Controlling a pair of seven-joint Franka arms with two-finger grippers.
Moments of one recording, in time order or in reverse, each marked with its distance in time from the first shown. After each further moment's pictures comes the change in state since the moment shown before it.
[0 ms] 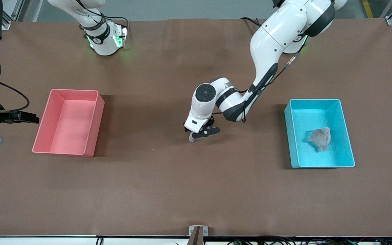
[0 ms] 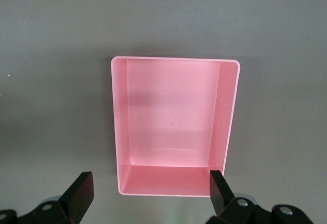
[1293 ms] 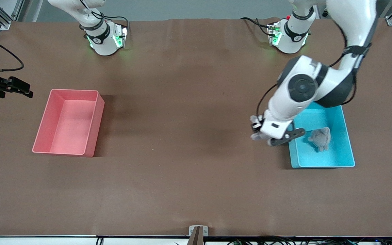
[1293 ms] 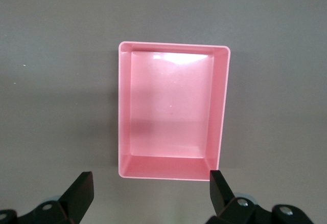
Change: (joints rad) left arm 0.660 -0.536 -0.237 -0.295 -0.148 -0.409 0.452; right arm 0.012 -0.332 0.000 -0.325 -0.041 0.130 -0.005
